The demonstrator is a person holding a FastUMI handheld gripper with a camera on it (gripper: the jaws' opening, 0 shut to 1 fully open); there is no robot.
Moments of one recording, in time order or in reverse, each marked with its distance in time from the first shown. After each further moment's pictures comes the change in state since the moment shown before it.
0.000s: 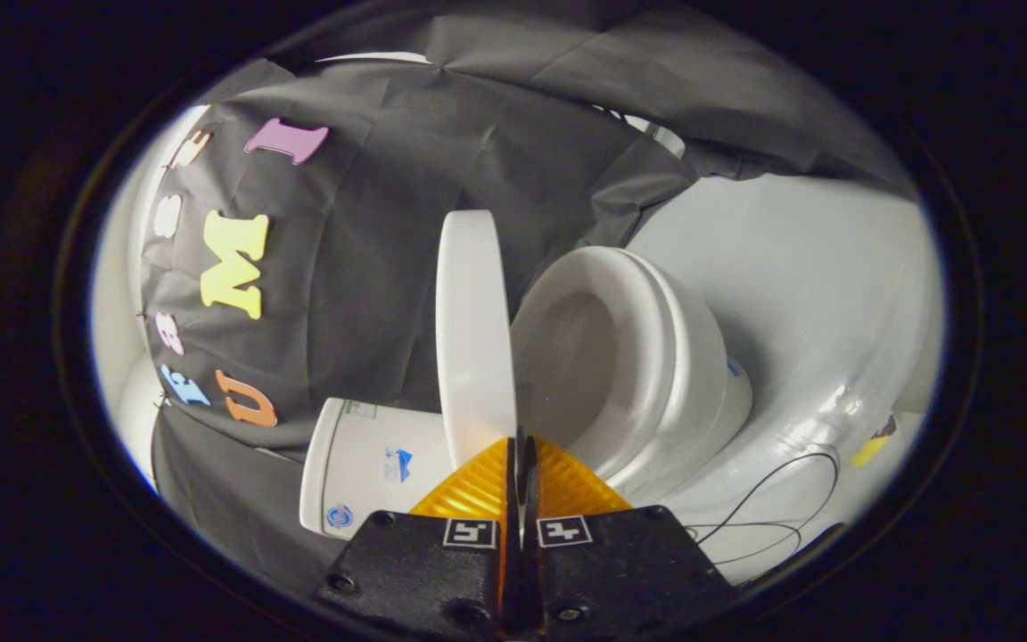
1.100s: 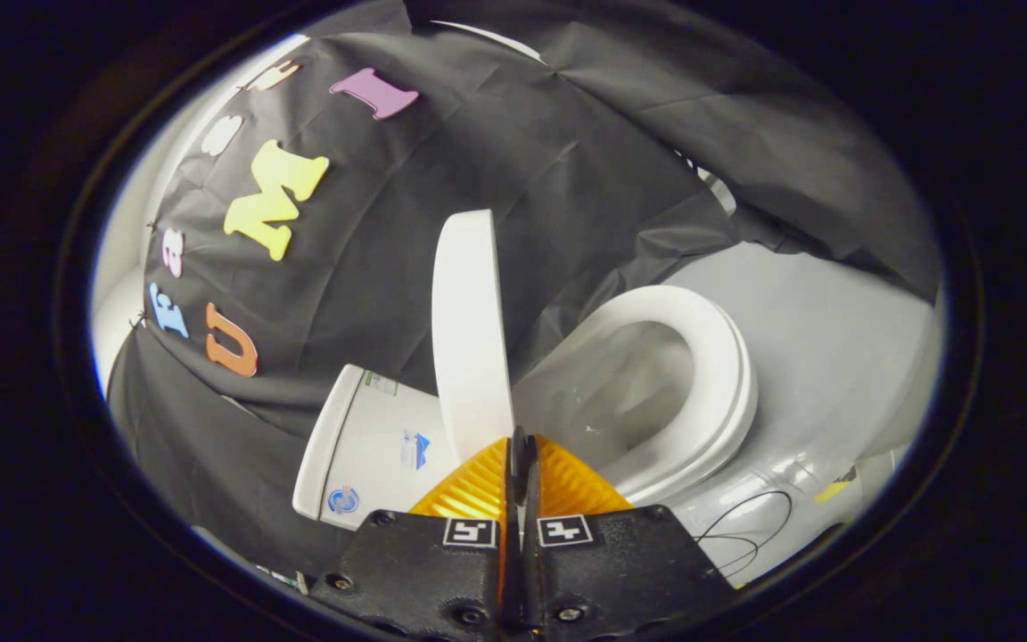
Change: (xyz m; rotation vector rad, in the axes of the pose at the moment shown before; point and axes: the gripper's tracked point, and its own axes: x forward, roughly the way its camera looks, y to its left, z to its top) arm -0.012 0.100 -0.022 -0.250 -0.034 -0.081
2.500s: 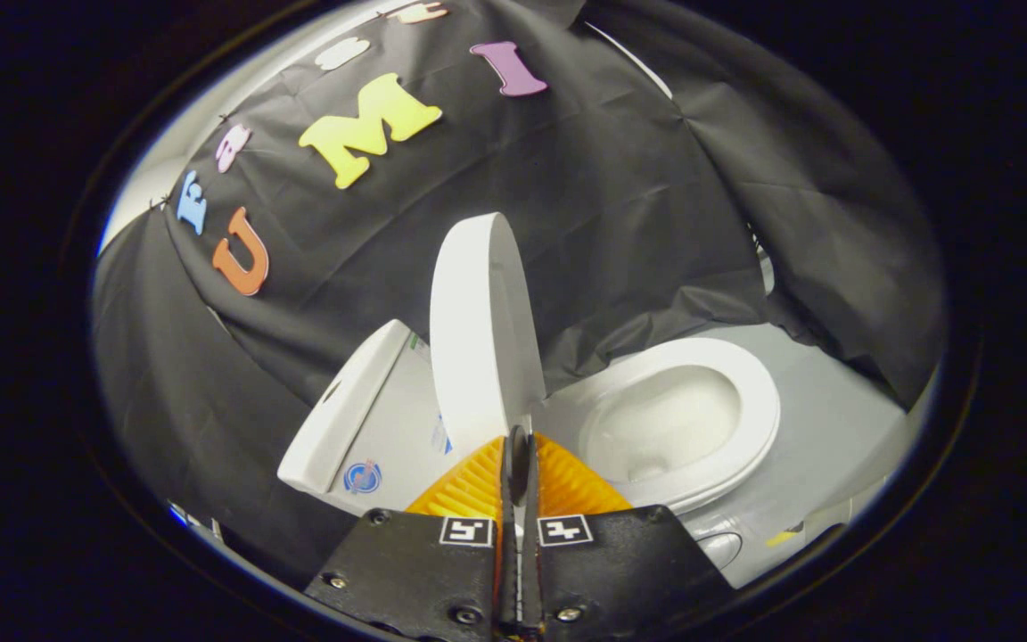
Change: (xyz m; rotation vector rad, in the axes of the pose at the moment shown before) arm 0.004 0.123 -0.045 -0.326 -0.036 -0.065
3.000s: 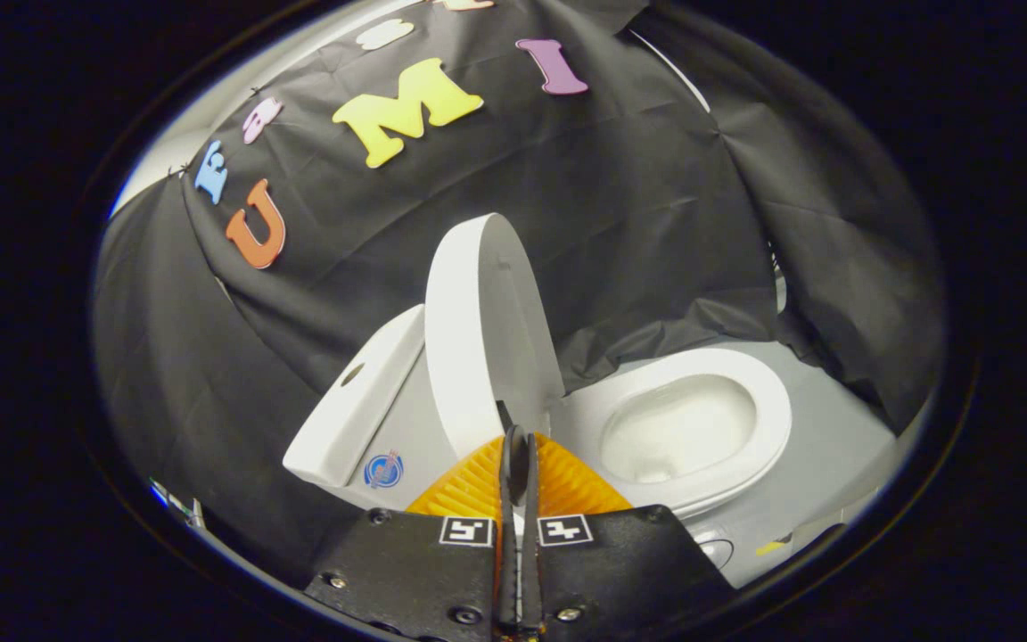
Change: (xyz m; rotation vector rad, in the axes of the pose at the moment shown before) arm 0.006 0.041 -0.010 -0.098 0.002 -0.013
